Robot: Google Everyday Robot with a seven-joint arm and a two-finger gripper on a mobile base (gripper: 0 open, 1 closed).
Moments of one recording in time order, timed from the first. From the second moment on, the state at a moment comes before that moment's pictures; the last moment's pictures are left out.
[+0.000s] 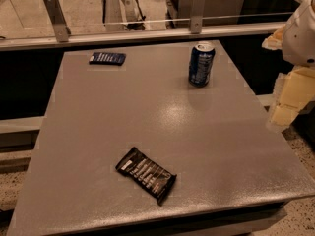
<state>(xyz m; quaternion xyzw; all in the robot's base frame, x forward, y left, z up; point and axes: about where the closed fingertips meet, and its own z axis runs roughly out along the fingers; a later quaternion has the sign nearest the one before) 0.438 -0.217 0.976 -0.60 0.78 -0.03 0.16</state>
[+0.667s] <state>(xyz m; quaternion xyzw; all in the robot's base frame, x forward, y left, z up) 0.421 -0.193 0.961 -0.61 0.78 -0.01 0.16</state>
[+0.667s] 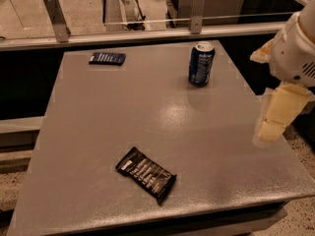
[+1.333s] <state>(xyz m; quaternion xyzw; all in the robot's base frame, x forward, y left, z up) 0.359 -0.070 0.908 -0.59 0.78 0.09 0.19</state>
